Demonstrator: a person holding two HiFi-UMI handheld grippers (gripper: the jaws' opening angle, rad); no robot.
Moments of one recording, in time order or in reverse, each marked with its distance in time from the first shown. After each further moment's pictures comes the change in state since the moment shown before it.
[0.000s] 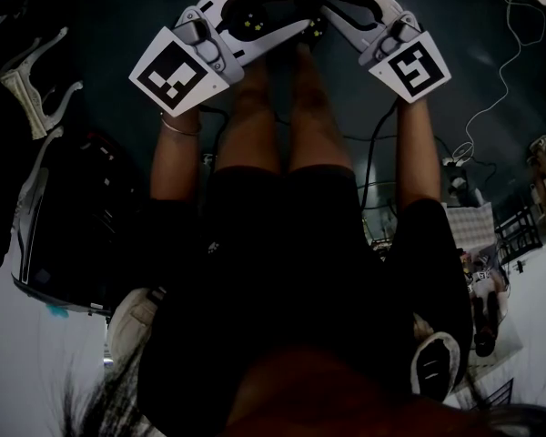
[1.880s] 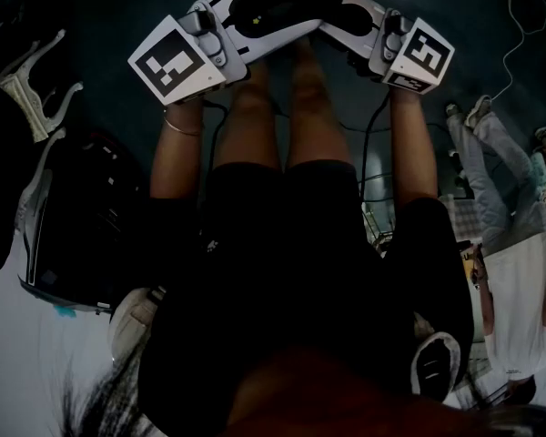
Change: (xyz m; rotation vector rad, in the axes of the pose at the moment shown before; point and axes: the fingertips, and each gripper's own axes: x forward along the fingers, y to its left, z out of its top) left arm 0.018 -0.013 0.008 -0.186 -0.106 -0.094; right arm -0.014 0.033 0.010 0.459 -0.287 0.256
